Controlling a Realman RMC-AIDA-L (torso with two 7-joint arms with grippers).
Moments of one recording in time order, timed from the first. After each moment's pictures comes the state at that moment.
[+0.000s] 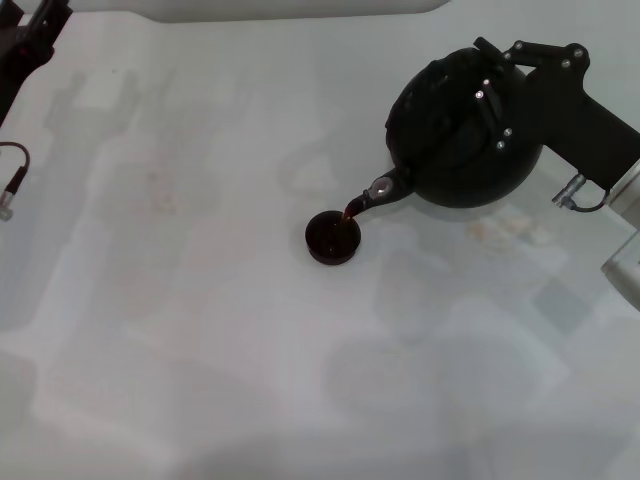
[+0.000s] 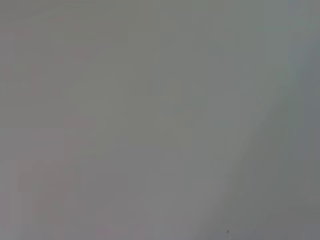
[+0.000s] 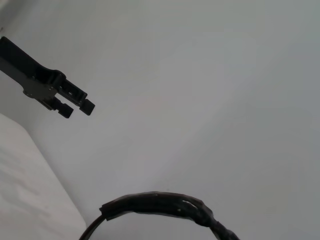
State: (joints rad) left arm -0.45 -2.09 1.36 0.22 -2.93 -1.06 2.32; right arm 0.35 2.03 -1.78 -0.36 -0.30 -1.23 -0.19
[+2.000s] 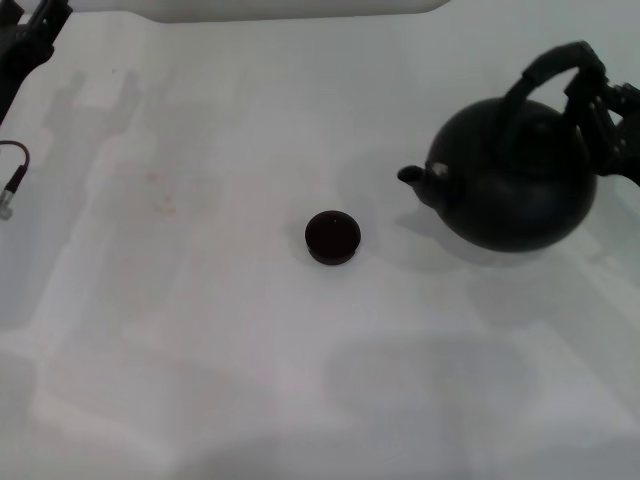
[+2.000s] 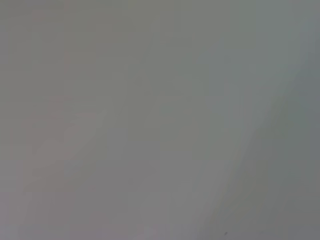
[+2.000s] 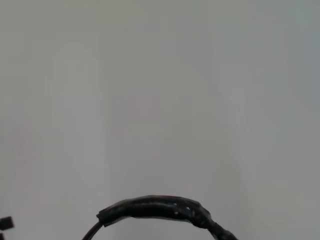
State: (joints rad) left arm -0.45 -2.09 1.36 0.21 -2.93 -1.07 2.32; right arm 0.28 2.01 -1.68 -0.19 -0.25 -1.41 0.61
